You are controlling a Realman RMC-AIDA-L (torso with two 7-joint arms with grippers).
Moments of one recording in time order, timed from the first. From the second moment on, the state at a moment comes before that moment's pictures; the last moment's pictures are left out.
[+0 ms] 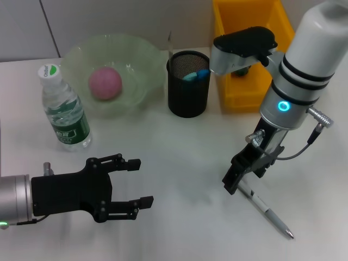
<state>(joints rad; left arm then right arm) -0.49 -2.06 0.95 0.50 1.85 1.57 -1.05 0.96 2.09 -1.31 -0.85 -2.68 -1.67 2.90</state>
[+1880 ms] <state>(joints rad) -0.50 -2.05 0.94 0.50 1.85 1.57 -1.06 0.97 2.09 -1.43 -0.80 -2.66 -1.59 2.90</state>
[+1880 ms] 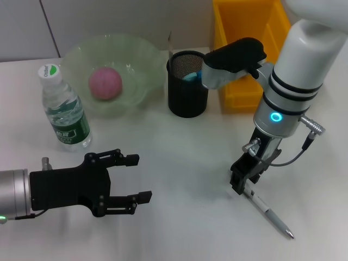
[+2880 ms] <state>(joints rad) -0.51 -2.05 0.94 0.50 1.85 1.57 -1.06 0.97 2.09 -1.47 -0.78 -2.65 -1.56 2.91</state>
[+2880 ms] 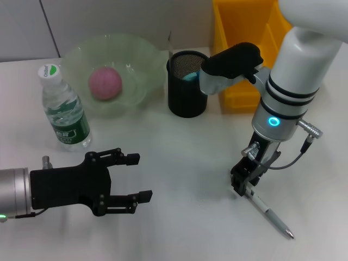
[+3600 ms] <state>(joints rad) -0.51 -2.05 0.94 0.50 1.85 1.58 -1.06 0.97 2.09 -1.47 -0.77 -2.65 -1.56 2.91</state>
